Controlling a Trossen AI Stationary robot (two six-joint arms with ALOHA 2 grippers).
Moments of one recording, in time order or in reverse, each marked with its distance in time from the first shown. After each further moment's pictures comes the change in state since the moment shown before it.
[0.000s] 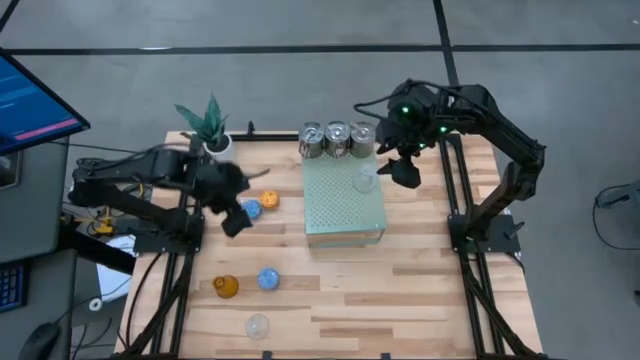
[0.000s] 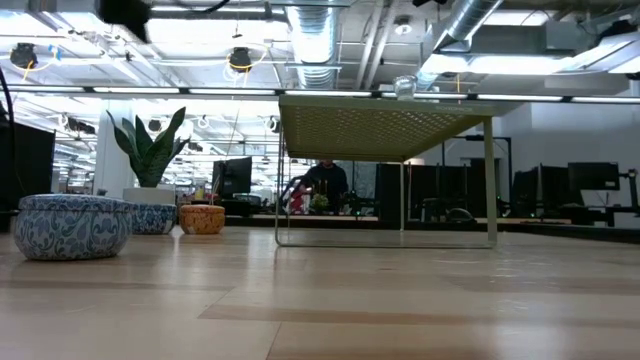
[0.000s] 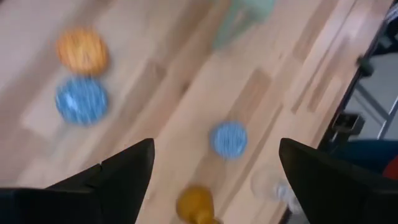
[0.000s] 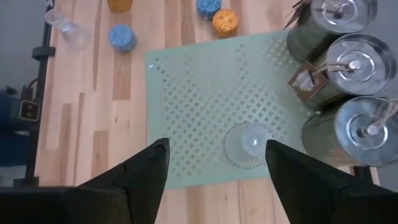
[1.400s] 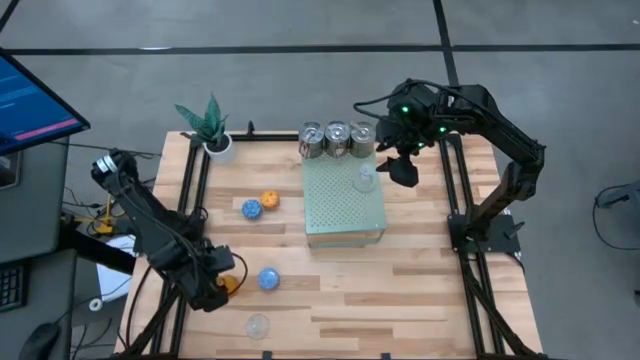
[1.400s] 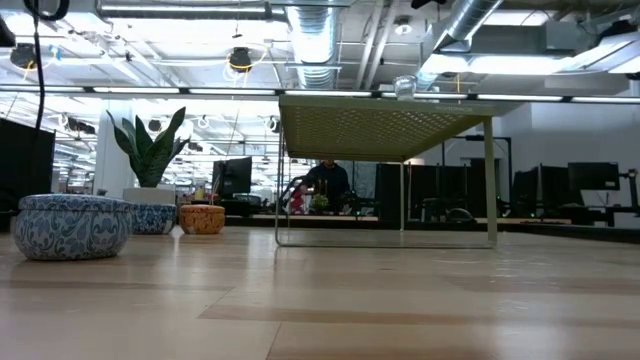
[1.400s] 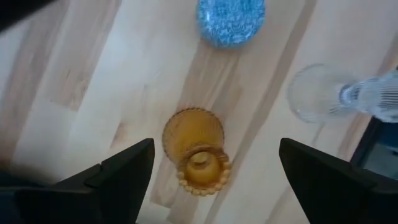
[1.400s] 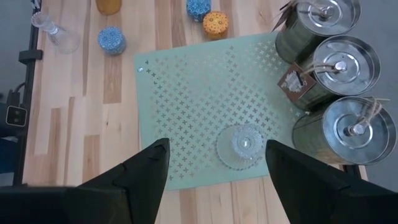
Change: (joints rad) left arm -0.844 0.124 -0.361 0.213 -0.280 -0.591; right arm -0.002 0.000 0.000 0.016 0.034 0.010
